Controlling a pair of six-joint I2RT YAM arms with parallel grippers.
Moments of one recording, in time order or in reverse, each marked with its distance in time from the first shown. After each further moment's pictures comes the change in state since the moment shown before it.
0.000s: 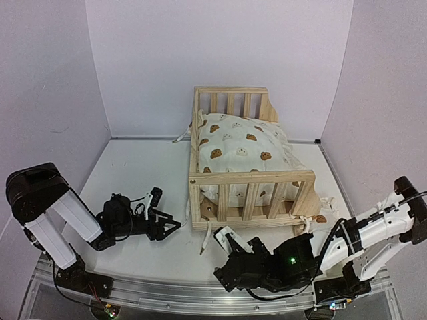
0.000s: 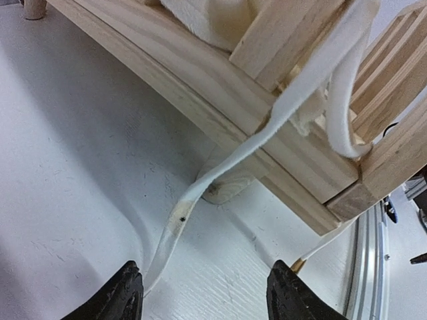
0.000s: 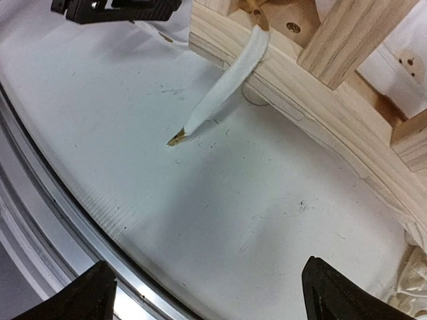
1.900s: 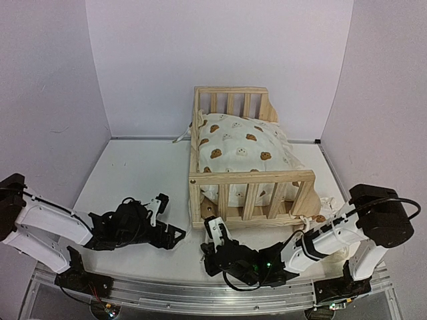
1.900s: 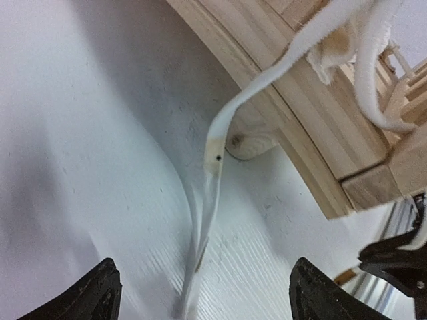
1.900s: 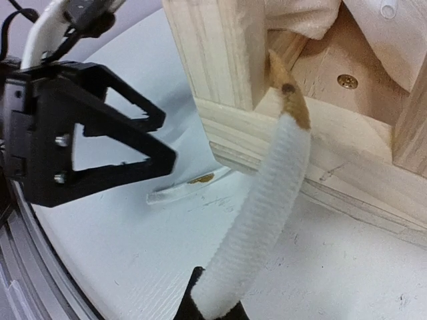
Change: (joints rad) left arm -0.314 -0.325 0.114 -0.711 -0.488 -0.238; right arm -0.137 0.248 -0.175 0.909 -0.018 -0.041
